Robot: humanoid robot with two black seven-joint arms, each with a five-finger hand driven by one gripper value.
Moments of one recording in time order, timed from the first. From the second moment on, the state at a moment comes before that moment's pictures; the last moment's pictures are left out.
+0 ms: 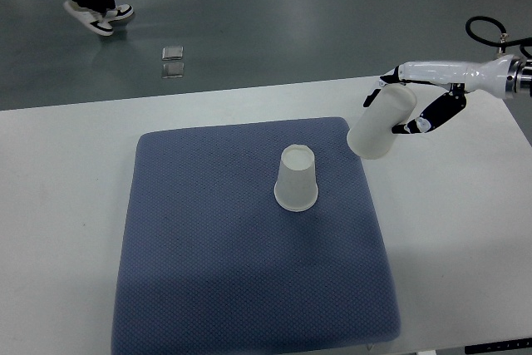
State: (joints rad) left arm 0.04 0.00 -0.20 -0.12 0.12 -0.17 0.06; right arm 1.13 -0.83 0.18 1.18 -1.26 0.32 0.54
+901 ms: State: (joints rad) left arm 0.04 0.00 -0.20 -0.12 0.12 -0.18 0.06; right arm 1.19 -0.62 0.18 1.19 -1.25 0.37 0.45
